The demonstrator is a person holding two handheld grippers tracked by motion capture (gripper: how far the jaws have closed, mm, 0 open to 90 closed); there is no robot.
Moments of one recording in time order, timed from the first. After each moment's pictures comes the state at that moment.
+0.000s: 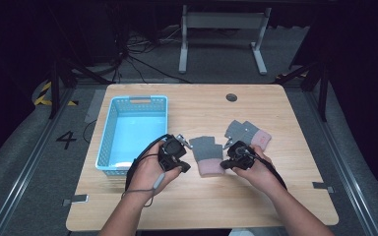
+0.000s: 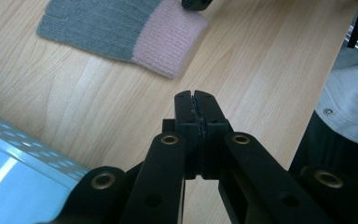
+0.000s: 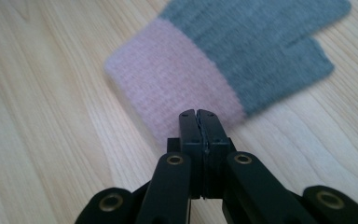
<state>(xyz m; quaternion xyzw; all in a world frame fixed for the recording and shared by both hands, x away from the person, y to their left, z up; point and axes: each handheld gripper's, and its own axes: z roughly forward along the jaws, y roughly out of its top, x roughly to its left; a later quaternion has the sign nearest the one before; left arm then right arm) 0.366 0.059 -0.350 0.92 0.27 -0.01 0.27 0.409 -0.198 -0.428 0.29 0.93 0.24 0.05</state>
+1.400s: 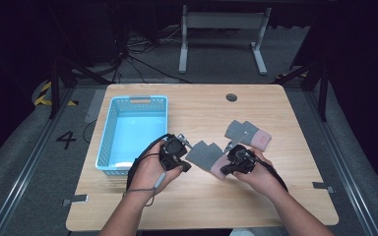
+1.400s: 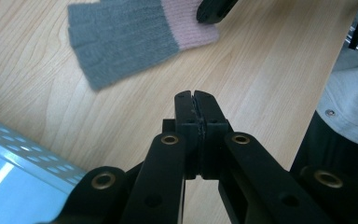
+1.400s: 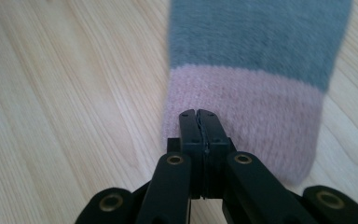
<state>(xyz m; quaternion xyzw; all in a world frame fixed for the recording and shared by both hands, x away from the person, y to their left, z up) 0.368 0.055 -0.350 0.92 0.27 -0.01 0.27 0.398 -0.199 -0.427 0.29 0.93 0.23 0.02</state>
